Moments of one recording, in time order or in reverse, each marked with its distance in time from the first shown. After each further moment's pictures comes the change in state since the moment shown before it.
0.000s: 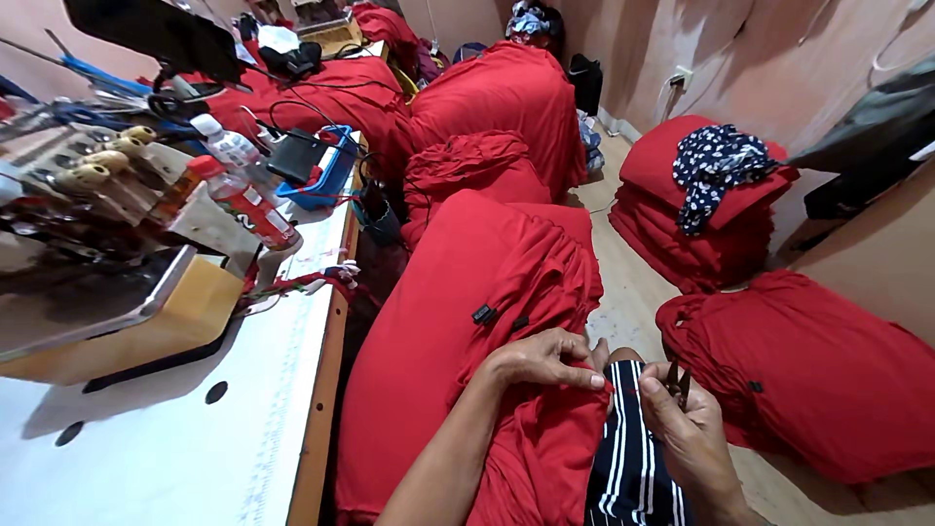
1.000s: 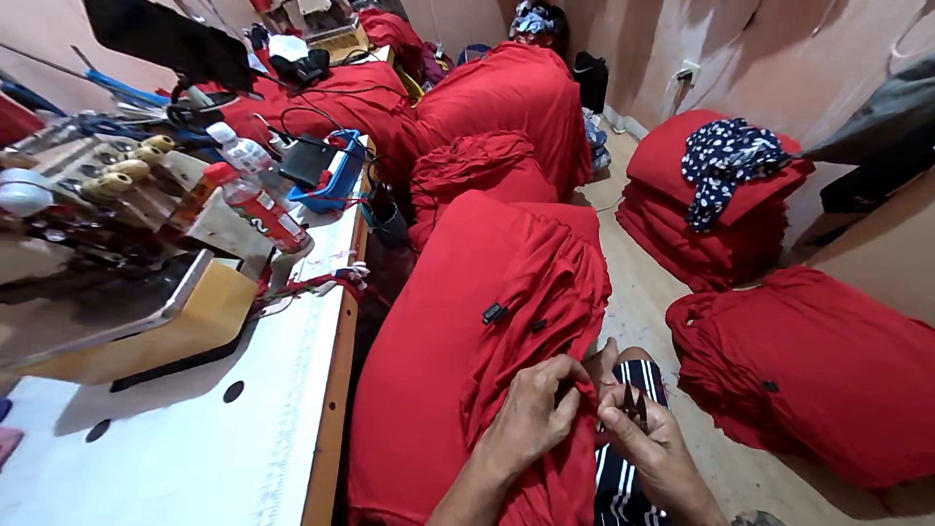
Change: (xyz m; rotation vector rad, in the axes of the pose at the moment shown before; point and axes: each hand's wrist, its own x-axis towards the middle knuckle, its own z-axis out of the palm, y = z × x) left_hand -0.043 0.018 0.071 0.416 0.686 0.020; right_hand -0.019 0.016 0.022 0.051 -0.238 0.073
